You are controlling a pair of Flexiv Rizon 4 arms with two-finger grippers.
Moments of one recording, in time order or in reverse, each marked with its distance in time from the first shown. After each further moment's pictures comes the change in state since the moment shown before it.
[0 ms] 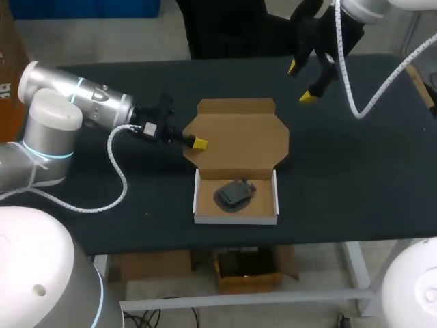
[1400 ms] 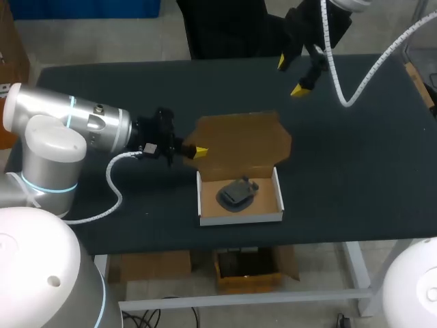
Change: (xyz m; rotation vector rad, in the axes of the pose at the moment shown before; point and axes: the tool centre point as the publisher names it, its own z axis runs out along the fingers) left arm 0.027 0.006 -0.001 0.003 -0.217 0.365; right arm -0.006 0.027 -0.002 0.021 0.047 -0.036
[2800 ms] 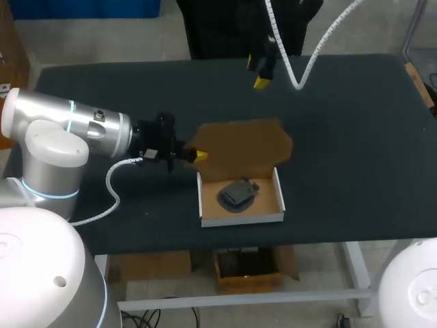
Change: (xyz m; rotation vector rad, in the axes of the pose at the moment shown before) left arm 0.009 -0.001 -0.001 -0.011 -0.027 0.072; right arm -0.027 0.062 0.032 0.140 0.105 0.117
